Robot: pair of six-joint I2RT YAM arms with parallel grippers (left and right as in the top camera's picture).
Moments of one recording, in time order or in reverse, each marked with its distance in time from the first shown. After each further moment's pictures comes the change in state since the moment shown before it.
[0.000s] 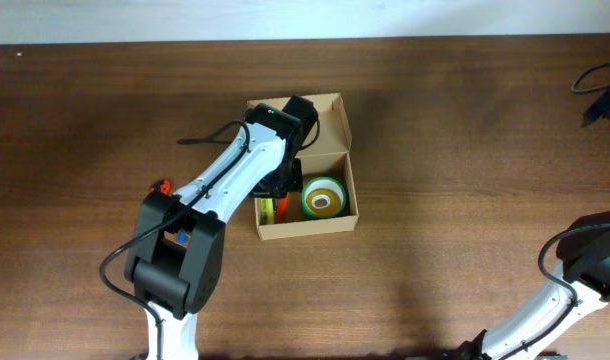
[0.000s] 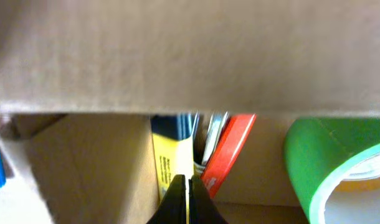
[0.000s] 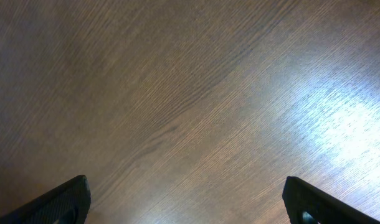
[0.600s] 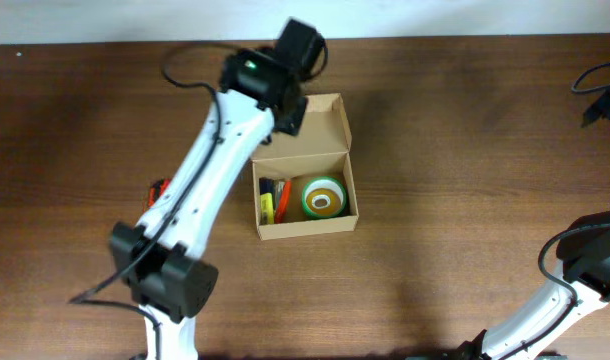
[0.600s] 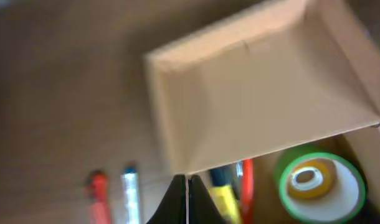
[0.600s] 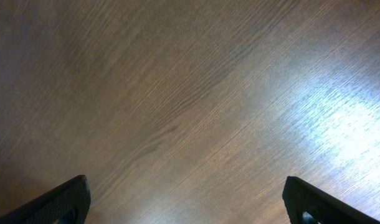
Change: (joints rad) left arm 0.002 -0.032 0.579 -0.202 -0.211 0.393; right arm 0.000 0.000 0.000 0.000 0.000 0.000
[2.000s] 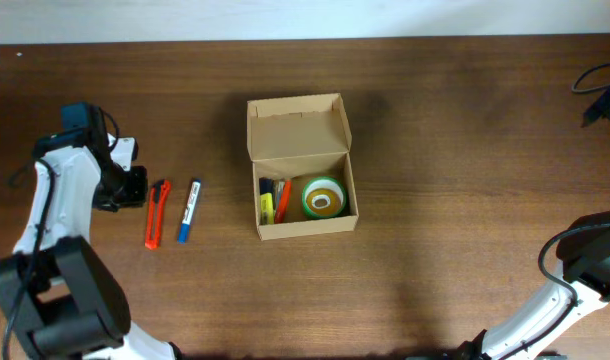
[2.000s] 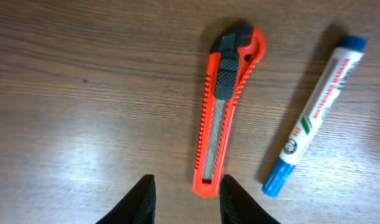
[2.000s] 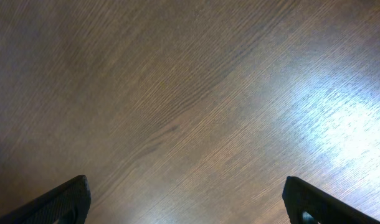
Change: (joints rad) left arm 0.782 -0.230 -0.875 0.348 0.286 0.341; right arm 0.000 0.000 0.000 0.000 0.000 0.000
